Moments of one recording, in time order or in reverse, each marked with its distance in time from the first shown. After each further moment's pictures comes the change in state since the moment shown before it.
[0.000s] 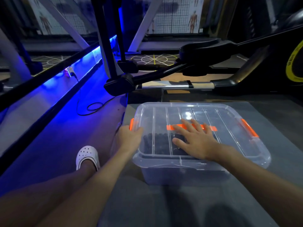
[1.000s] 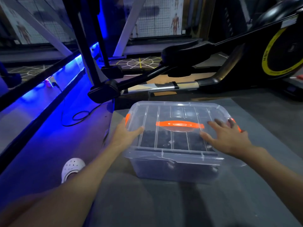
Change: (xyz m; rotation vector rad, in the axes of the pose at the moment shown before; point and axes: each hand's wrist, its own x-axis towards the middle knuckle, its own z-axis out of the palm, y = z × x) left_hand 0.018 0.028 0.025 0.113 -0.337 0.235; right_hand -0.050 0.116 -0.013 0.060 0.022 0.505
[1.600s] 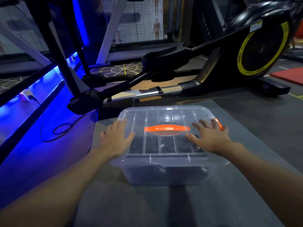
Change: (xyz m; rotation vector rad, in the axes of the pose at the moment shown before) left_hand 0.028 0.032 0.034 0.632 -0.015 0.274; right_hand 0.028 0.027 -0.011 -0.018 -0.046 -0.016
